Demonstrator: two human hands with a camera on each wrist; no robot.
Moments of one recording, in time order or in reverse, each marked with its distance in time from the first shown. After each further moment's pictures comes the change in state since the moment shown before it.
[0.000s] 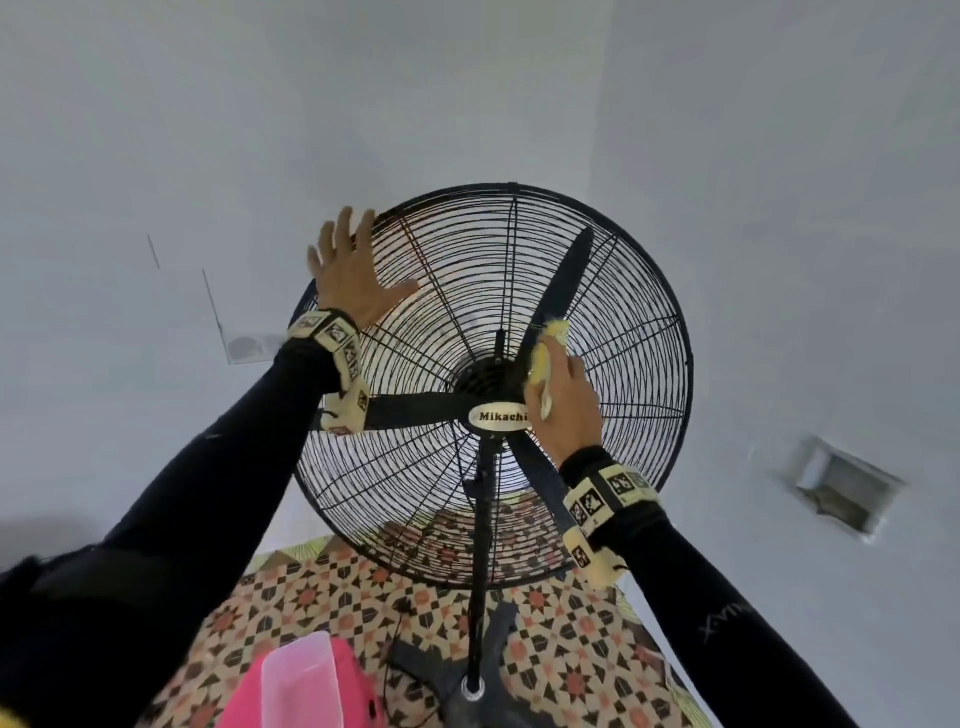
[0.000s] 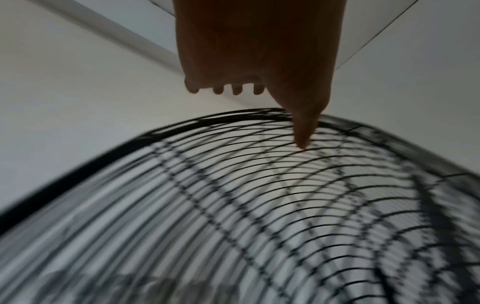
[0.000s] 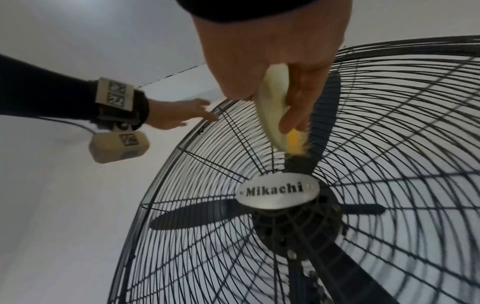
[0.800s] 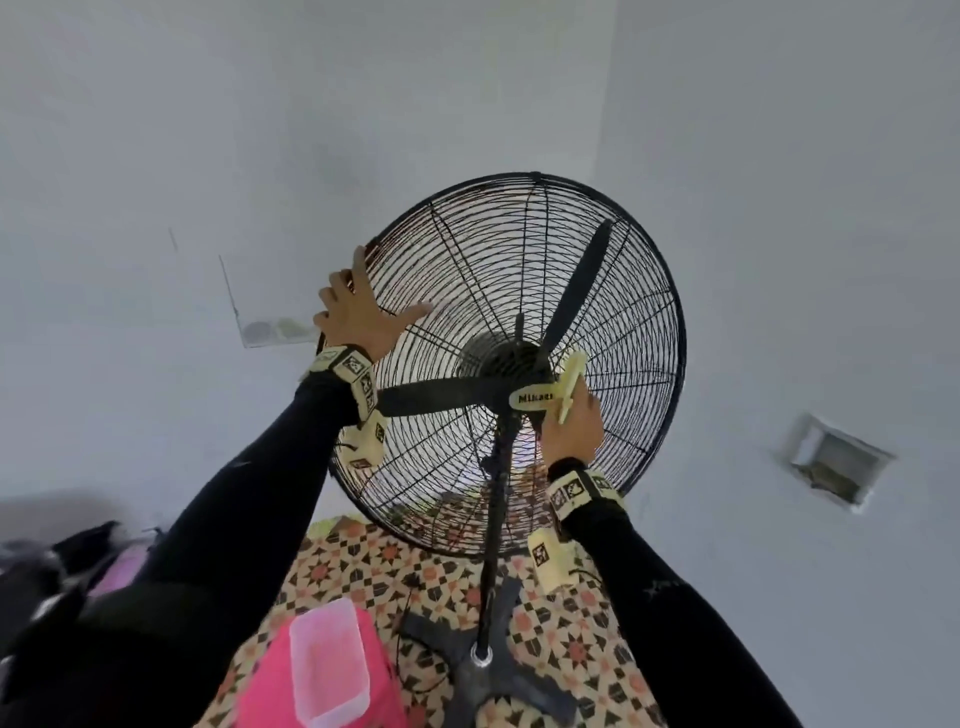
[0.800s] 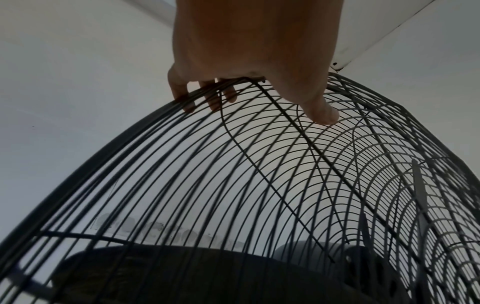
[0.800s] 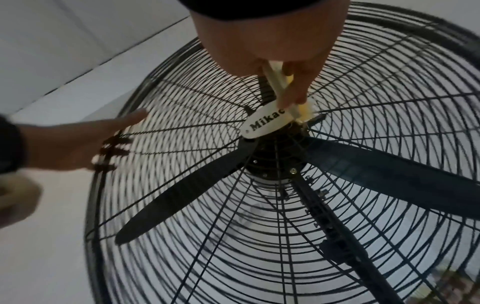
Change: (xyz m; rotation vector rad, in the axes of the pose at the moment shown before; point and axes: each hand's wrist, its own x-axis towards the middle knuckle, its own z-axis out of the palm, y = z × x) left_hand -0.081 -0.033 -0.016 -0.049 -0.084 -0.207; right_hand -0.056 -0.021 0.045 0.053 0.133 0.523
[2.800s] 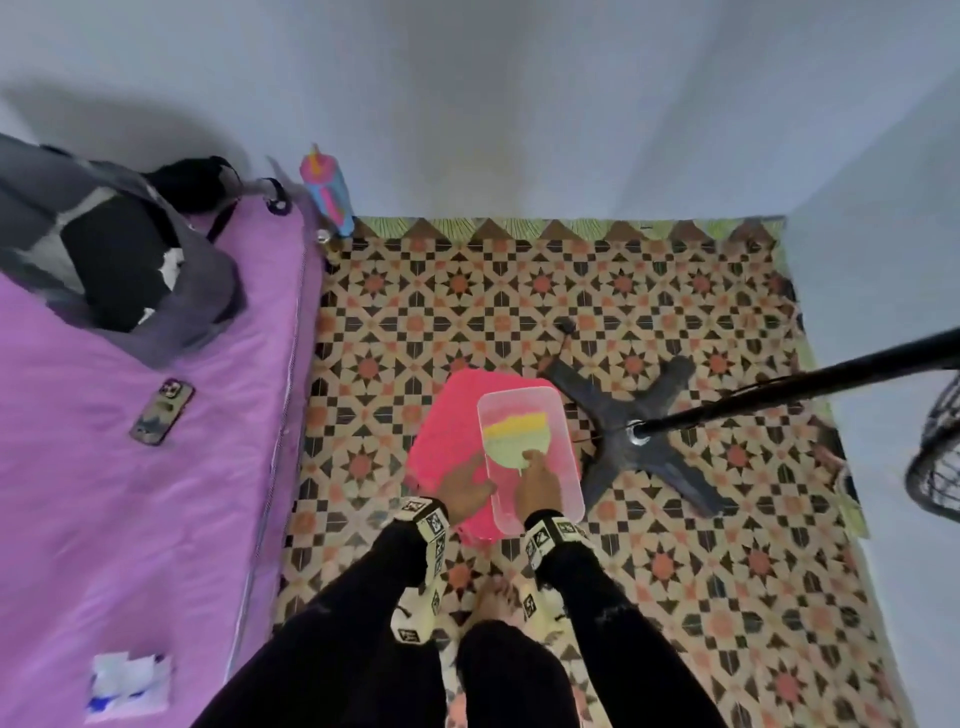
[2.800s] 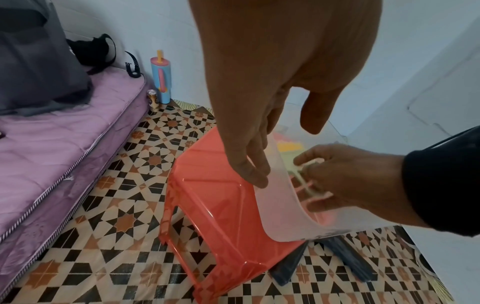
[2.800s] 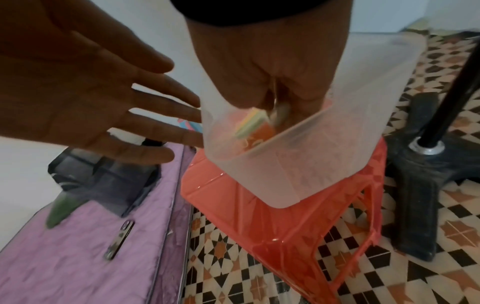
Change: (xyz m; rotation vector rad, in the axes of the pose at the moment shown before) left_hand -0.292 -0.518 0.309 -0.533 -1.192 -0.745; right_hand -0.443 0.198 0.477 -0.564 -1.251 0.321
